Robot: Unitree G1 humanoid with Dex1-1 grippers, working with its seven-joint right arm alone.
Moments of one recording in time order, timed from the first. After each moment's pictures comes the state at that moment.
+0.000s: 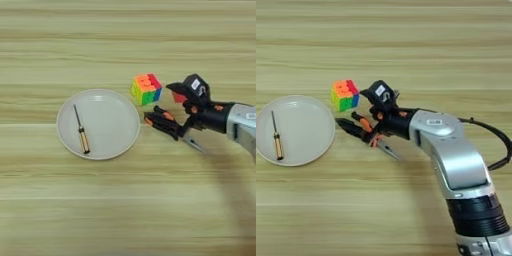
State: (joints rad) arm -0.23 -0.50 0.04 -0.32 0.20 0.65 0.79
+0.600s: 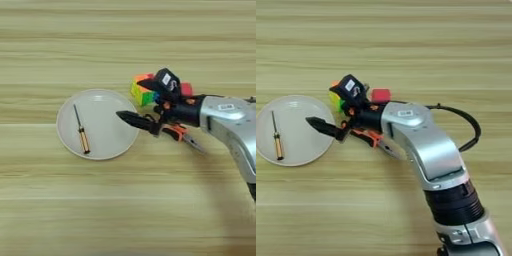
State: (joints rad) arm -0.34 -0.41 0.17 -0.35 0.22 0.78 0.75
